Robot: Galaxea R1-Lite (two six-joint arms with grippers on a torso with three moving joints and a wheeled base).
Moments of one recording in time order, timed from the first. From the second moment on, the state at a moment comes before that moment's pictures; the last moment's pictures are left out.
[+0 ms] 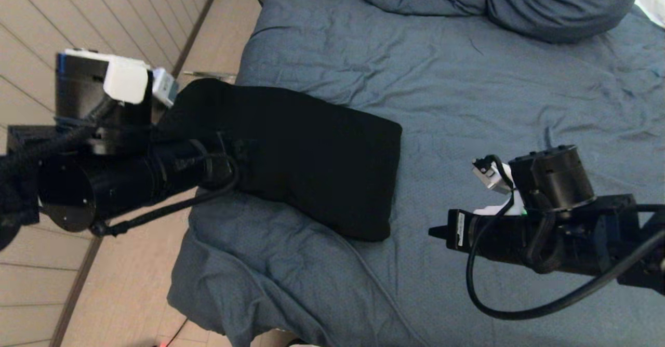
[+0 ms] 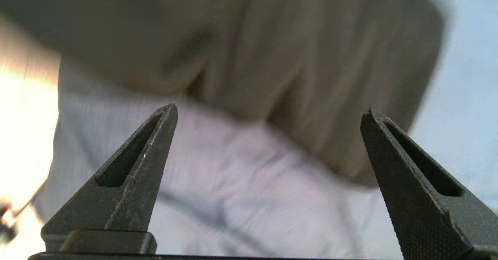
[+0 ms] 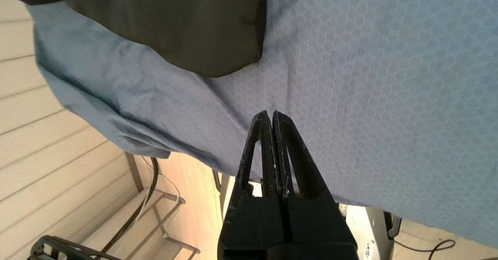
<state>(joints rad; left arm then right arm) -0.63 1.50 -1.06 -0.12 0.33 -0.46 0.45 1.55 -0.80 -0.13 0.07 0.52</state>
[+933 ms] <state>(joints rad) -0.71 1.55 -0.77 -0.33 0.33 -0.53 0.46 1.68 -0.92 -0.14 0.05 0.52</state>
